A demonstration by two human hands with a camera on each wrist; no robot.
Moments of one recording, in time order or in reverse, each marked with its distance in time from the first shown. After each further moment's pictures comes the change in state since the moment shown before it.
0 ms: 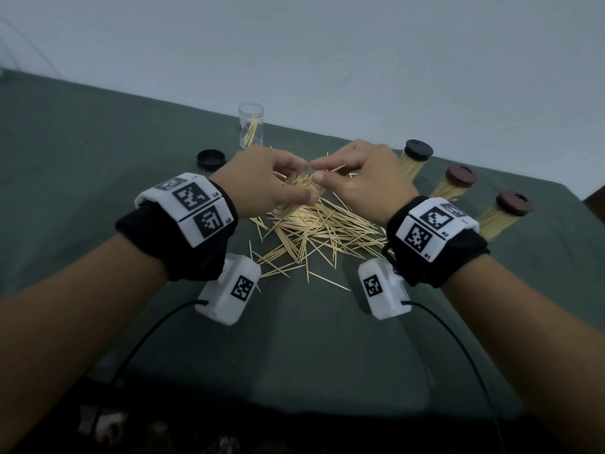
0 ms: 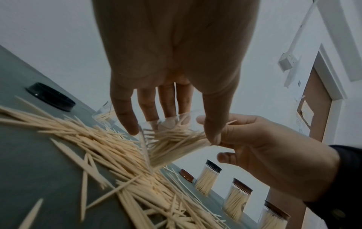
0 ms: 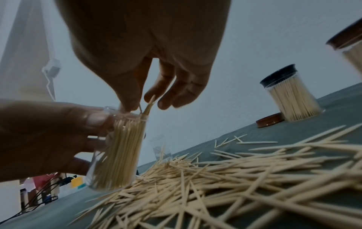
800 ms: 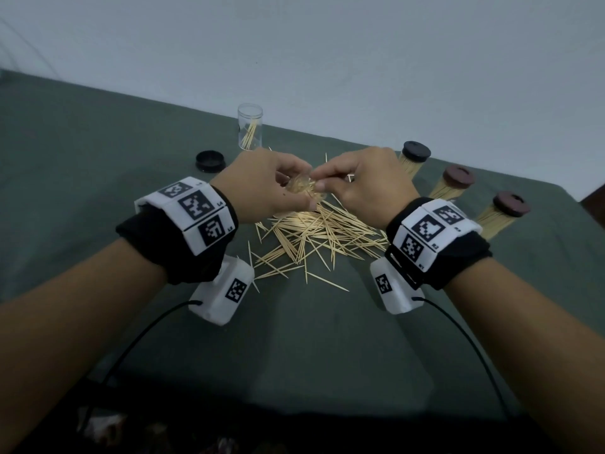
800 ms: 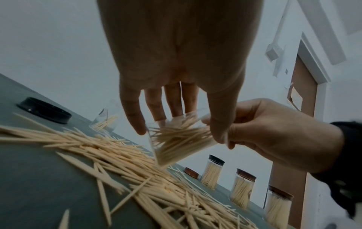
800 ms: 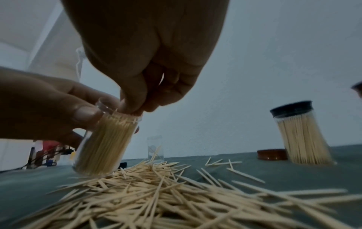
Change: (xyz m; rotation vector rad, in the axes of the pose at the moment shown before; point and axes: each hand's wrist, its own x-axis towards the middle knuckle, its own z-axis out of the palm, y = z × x) left_hand 0.000 0.001 0.001 0.069 0.009 0.061; right_hand -0.002 -0.003 -0.005 -0.220 -0.062 -0.087
